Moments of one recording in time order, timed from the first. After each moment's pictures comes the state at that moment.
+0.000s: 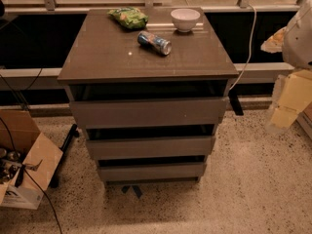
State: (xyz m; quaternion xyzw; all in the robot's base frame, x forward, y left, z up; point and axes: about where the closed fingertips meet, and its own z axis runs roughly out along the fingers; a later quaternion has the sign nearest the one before) arm 0.438 -0.216 0.979 -0.60 0.78 -0.04 0.16
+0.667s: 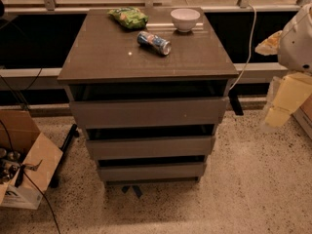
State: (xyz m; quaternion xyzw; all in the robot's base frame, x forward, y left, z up) arm 0.449 -0.214 0.969 -0.61 0.77 -0.02 0.19
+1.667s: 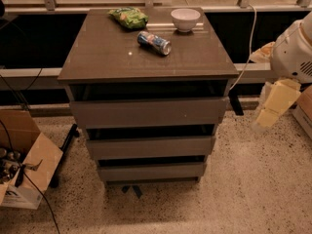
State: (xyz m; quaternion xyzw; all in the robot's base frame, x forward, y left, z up) arm 0.473 -0.218 0.938 -0.60 0.77 0.02 0.21
